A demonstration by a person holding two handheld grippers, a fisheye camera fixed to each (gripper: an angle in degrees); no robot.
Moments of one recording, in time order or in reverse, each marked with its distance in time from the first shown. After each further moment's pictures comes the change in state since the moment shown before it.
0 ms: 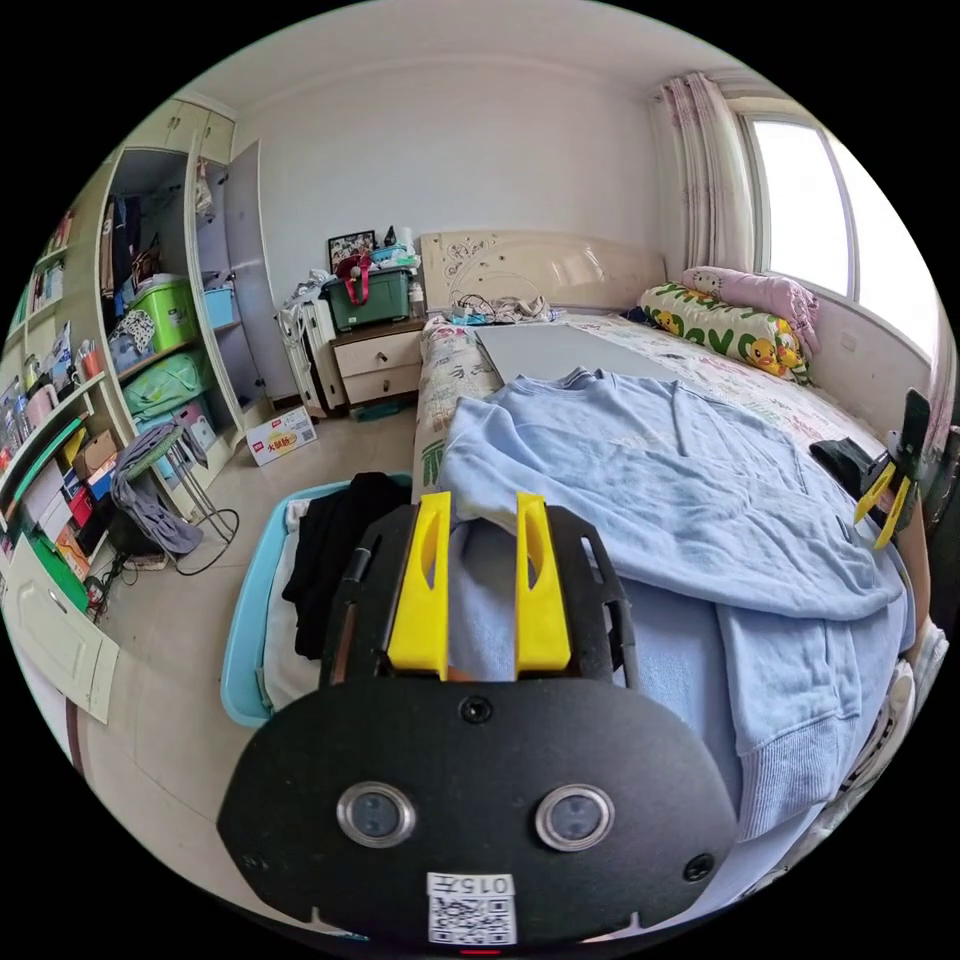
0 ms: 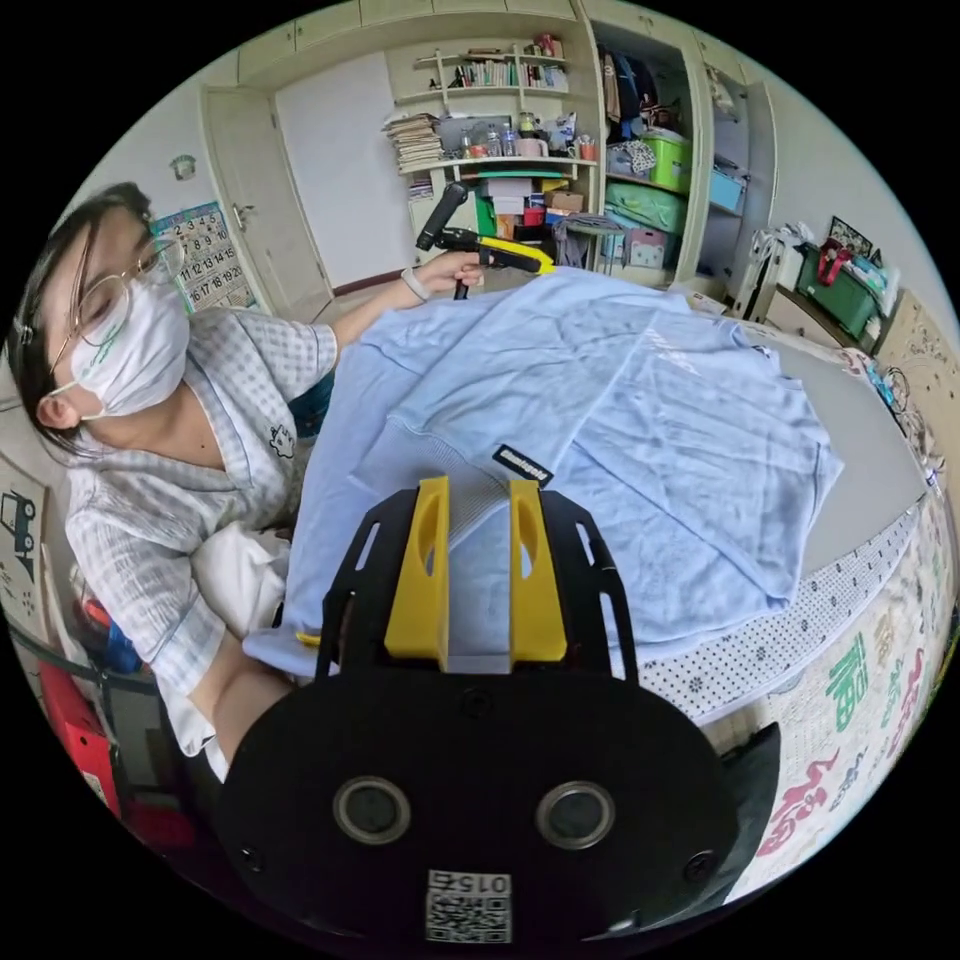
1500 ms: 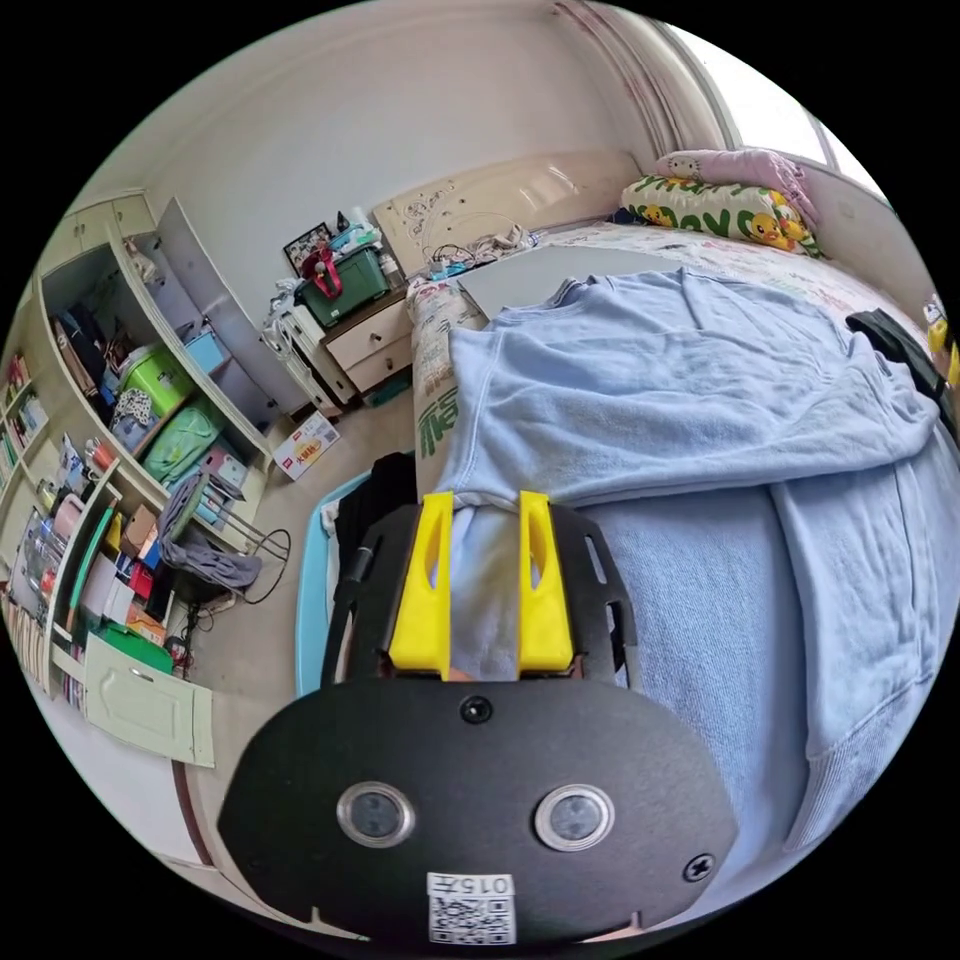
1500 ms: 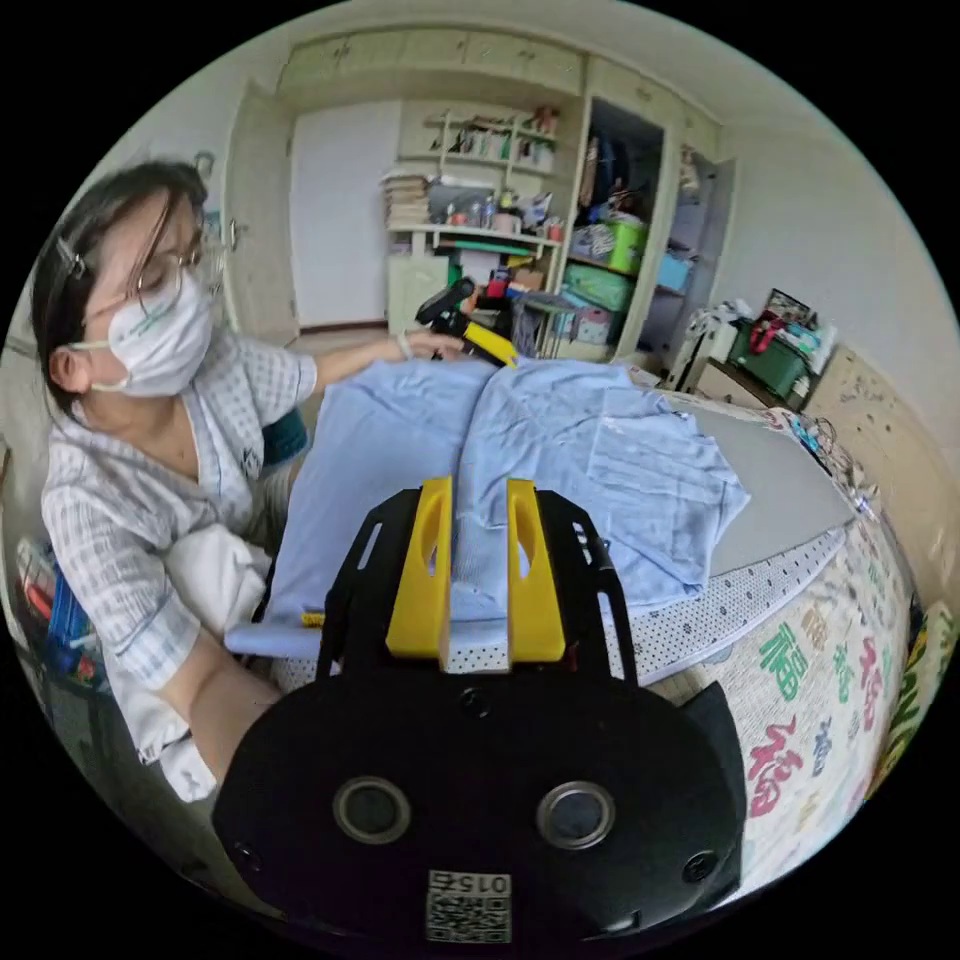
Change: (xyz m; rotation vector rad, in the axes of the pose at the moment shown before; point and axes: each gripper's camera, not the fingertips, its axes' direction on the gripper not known) left arm 0.154 -0.049 0.011 -0.165 -0.158 0.239; right arm -0.085 0.011 -0.079 0.133 0.198 -0.085
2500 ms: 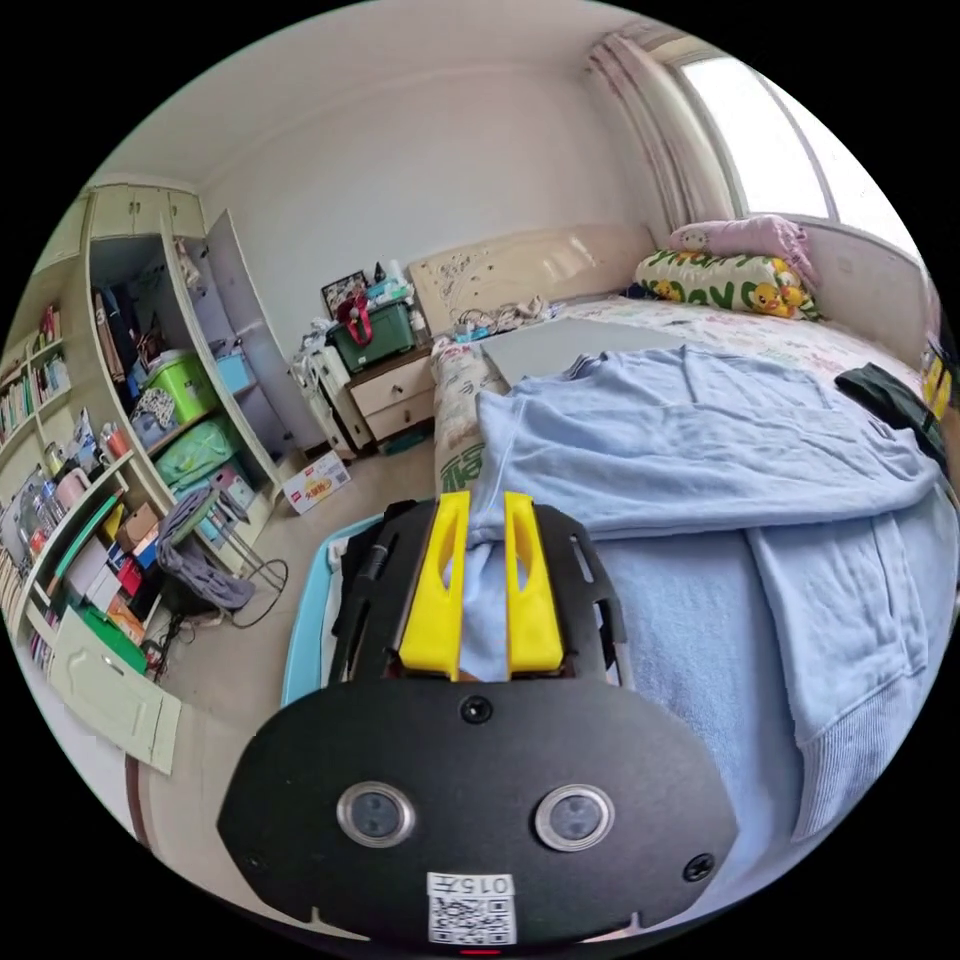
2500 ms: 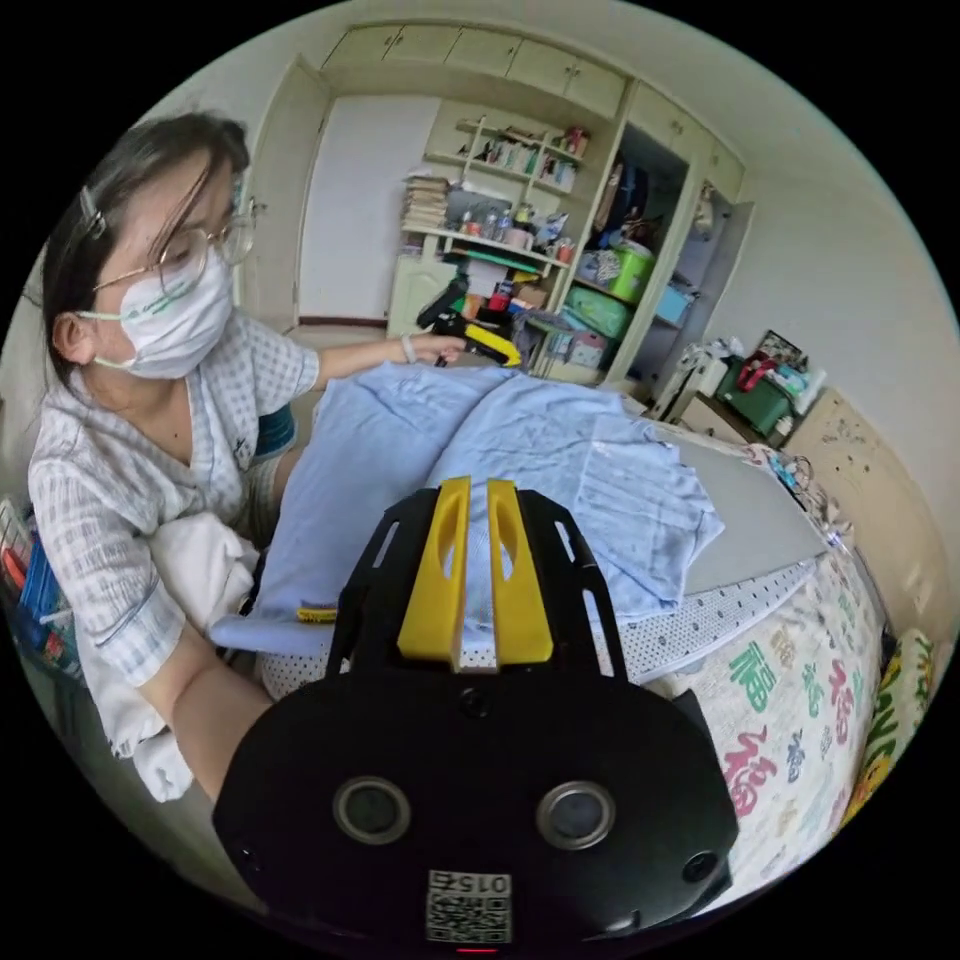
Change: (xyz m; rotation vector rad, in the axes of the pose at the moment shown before) left arm 0.017 0.023 -0.087 0.242 -0.004 -0.085; right arm -0.024 0.010 0.031 0.151 0.141 0.045
